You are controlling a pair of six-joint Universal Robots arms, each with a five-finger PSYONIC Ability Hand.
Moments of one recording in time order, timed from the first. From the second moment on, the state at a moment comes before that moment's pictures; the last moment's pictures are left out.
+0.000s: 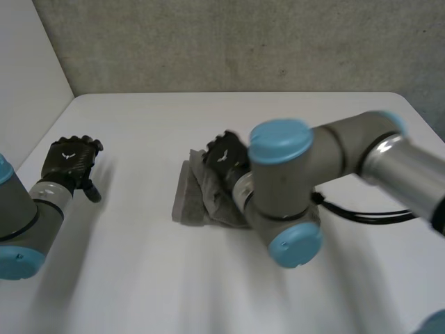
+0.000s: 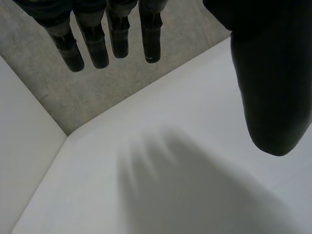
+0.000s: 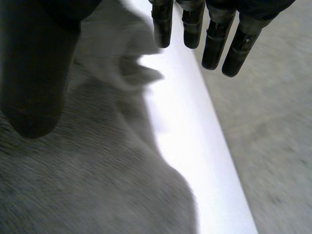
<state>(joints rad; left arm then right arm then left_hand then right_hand) 4.63 -2.05 -1.75 3.64 -1.43 3.43 2.33 -0.71 0.85 0.11 1.62 2.36 0.27 0.25 0.26 0.26 0.06 0.25 0.25 0.26 0.26 0.06</state>
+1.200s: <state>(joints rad) 4.33 -1.98 -1.75 3.64 -1.43 3.35 1.84 -1.07 1.71 -0.23 1.28 3.01 0.27 0.25 0.26 0.26 0.06 0.73 0.75 0.74 0.74 0.55</state>
